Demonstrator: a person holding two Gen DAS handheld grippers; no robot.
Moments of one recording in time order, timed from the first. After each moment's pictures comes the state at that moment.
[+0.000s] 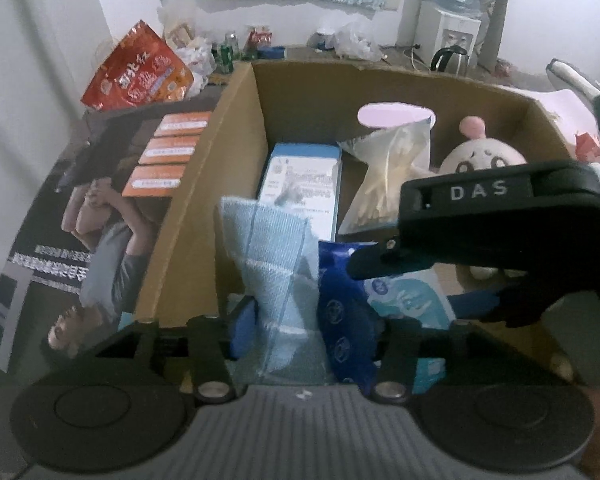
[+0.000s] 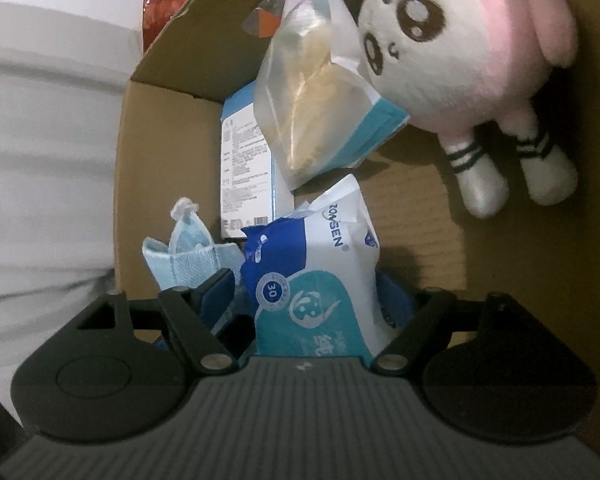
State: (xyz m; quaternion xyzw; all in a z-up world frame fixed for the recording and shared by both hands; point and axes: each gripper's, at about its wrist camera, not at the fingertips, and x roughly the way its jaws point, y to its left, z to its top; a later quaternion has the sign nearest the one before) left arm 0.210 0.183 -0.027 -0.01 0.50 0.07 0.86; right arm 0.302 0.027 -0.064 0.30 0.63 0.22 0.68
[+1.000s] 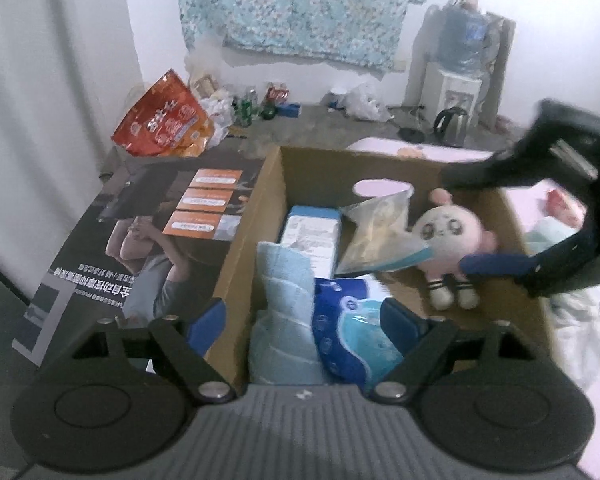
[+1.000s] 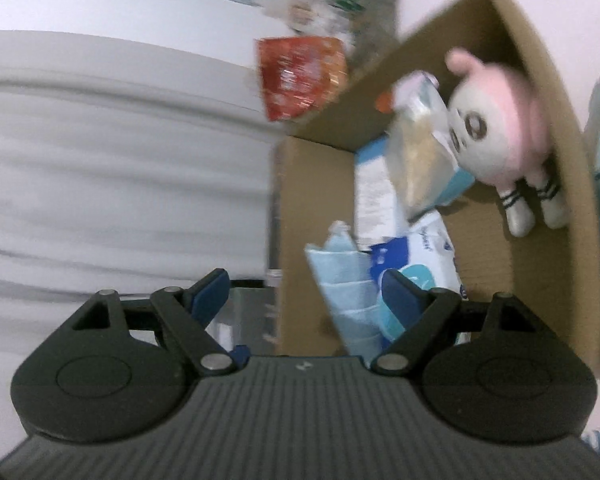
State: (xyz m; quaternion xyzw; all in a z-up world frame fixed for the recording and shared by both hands) left arm 0.143 0.172 0.059 -0.02 0.42 0.08 0.90; right arm 0.282 -0.057 0.035 0.40 0.52 0.35 0.67
